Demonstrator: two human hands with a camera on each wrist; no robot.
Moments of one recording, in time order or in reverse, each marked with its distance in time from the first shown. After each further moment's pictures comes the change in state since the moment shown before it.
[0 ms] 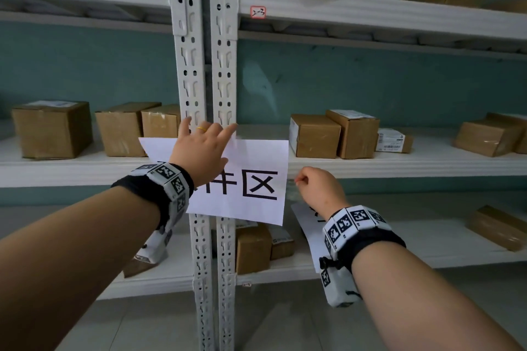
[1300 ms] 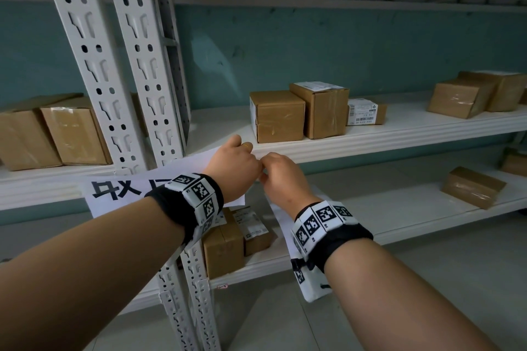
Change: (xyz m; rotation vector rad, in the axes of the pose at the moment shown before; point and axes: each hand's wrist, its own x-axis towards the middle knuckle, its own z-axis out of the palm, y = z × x) left_hand 0.056 0.135 0.025 0.143 -0.072 0.518; right_hand 0.033 0.035 0.030 -0.010 0.043 -0.165
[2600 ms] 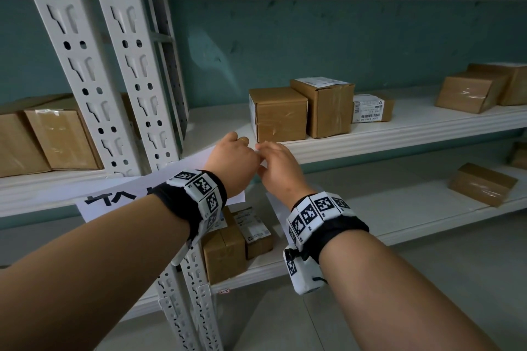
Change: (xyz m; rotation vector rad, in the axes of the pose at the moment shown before) left_hand 0.019 -0.006 0.009 -0.037 -0.058 -0.075; right_hand 0.024 0.009 0.008 0.095 0.035 0.005
